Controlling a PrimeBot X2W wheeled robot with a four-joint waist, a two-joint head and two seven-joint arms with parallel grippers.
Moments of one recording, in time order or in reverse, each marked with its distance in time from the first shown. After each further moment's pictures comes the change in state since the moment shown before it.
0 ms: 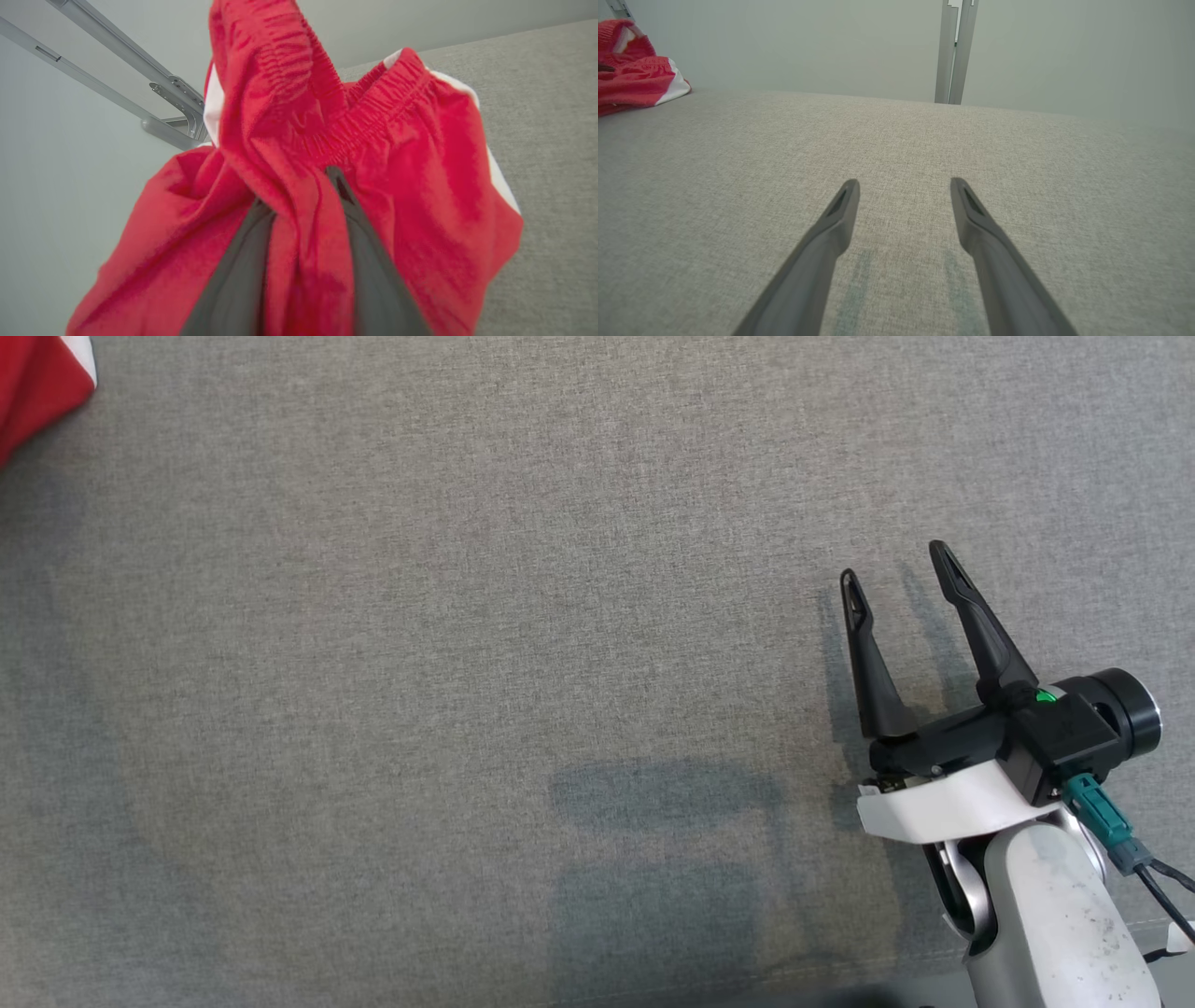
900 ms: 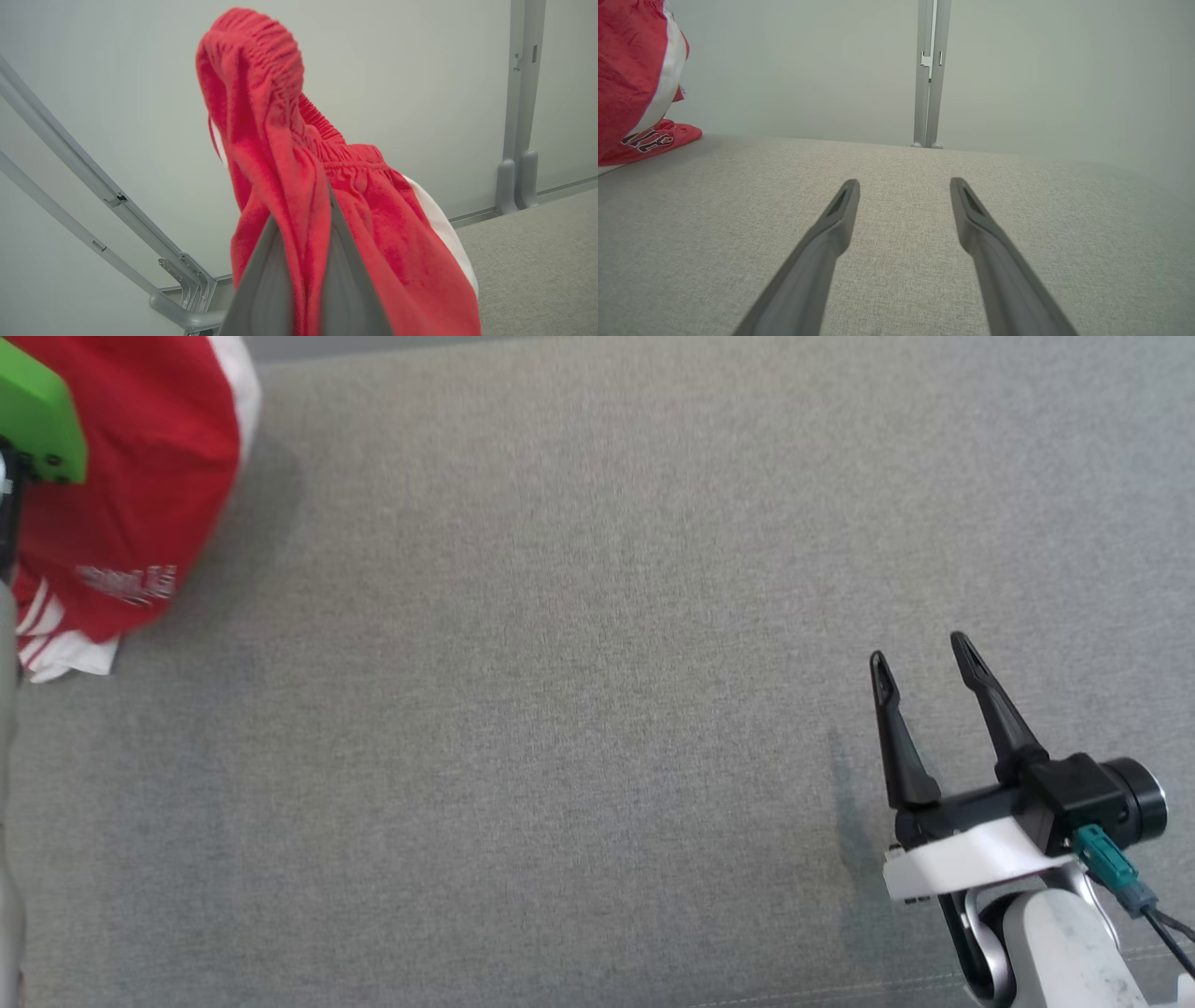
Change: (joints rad) left arm -0.020 -0.059 -0.109 -0.068 -0.011 -0.082 -0.255; right arm 0.112 0.000 -0.054 0.064 0.040 0.000 0.000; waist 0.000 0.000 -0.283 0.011
